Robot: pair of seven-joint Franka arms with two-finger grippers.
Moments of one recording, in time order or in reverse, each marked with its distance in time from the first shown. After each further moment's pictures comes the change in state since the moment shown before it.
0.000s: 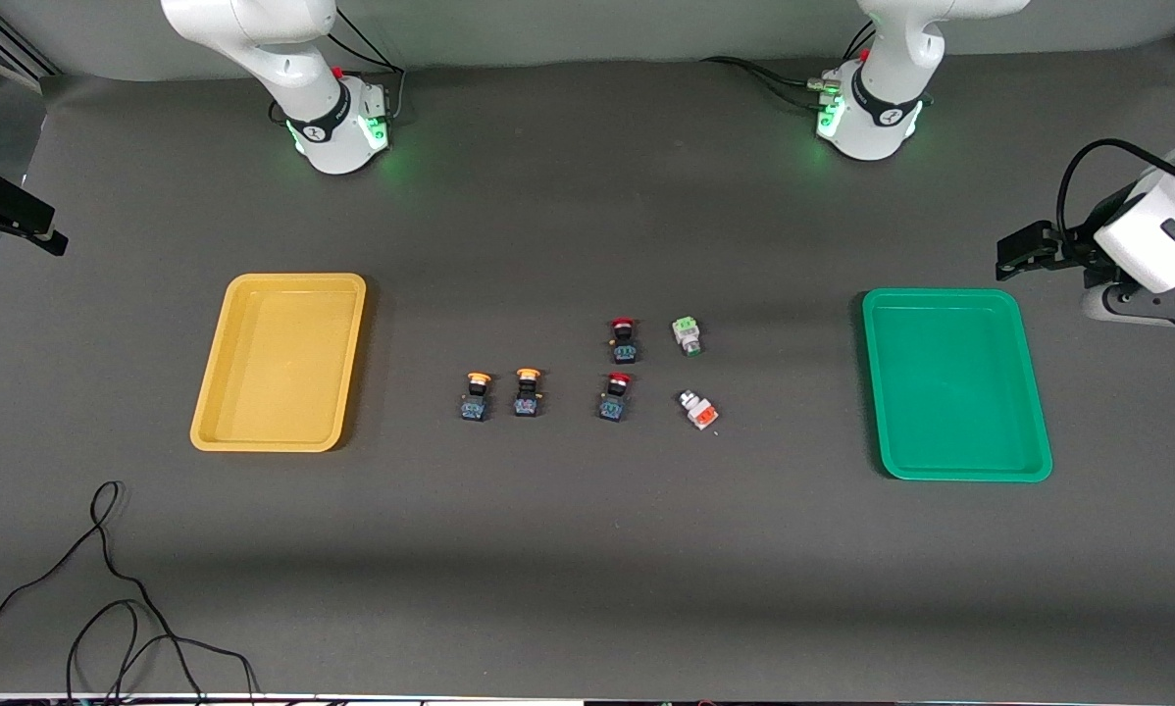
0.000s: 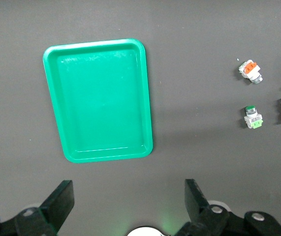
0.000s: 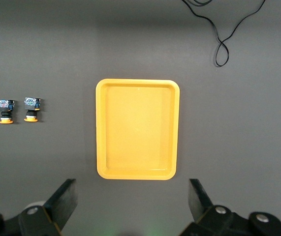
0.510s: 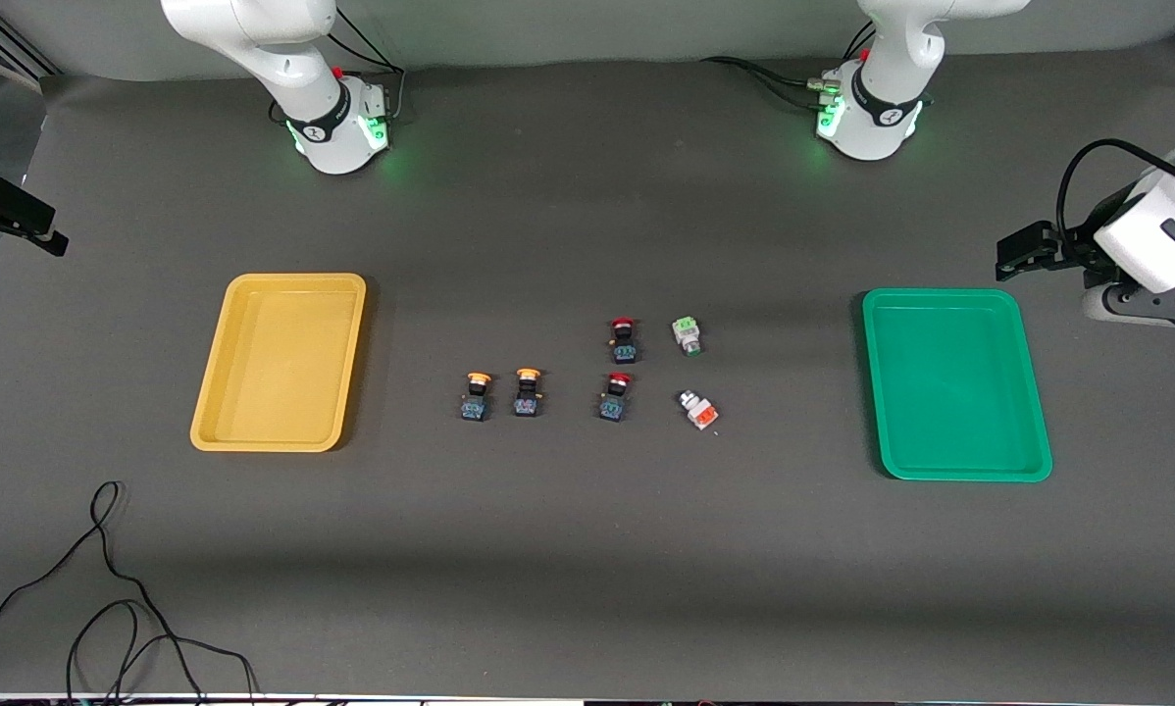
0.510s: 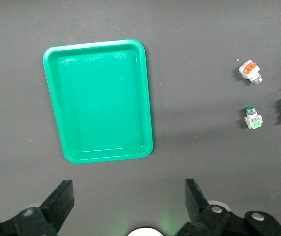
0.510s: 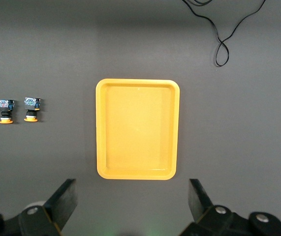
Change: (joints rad) left arm 0.000 0.000 0.000 0.000 0.000 0.003 0.000; right arm 0.000 0.001 0.000 0.000 0.000 0.000 0.000
